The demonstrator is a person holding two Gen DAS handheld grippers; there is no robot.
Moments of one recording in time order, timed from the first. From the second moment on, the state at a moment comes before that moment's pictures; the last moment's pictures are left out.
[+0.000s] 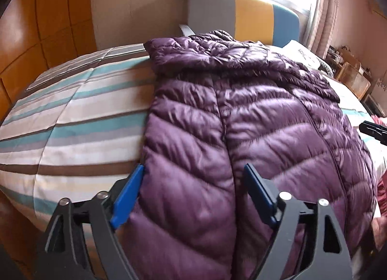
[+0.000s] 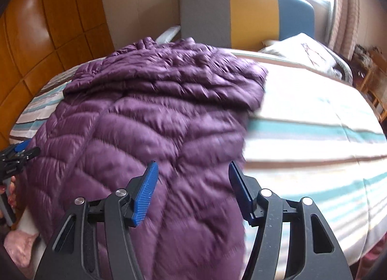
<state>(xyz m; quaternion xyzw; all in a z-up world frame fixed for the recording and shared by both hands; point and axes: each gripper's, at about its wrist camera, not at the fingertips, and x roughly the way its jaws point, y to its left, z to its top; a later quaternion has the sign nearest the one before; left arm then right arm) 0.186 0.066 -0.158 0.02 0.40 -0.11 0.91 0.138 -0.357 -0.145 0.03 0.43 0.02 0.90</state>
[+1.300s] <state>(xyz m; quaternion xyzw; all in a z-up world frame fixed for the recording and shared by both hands) 0.152 0.086 -0.097 -0.02 0.35 -0.21 0.91 0.092 -0.385 -0.123 0.13 0.41 0.09 0.90</state>
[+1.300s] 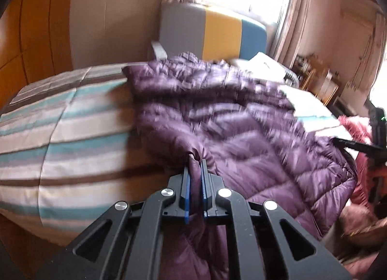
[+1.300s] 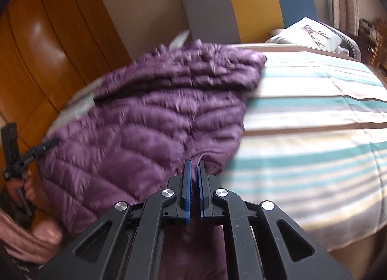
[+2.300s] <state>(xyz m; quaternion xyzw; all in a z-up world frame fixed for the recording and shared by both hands) 0.366 0.024 -0.106 -0.10 0.42 -0.18 0.88 0.156 -0.463 -0.158 0.23 0.46 0.03 0.86</state>
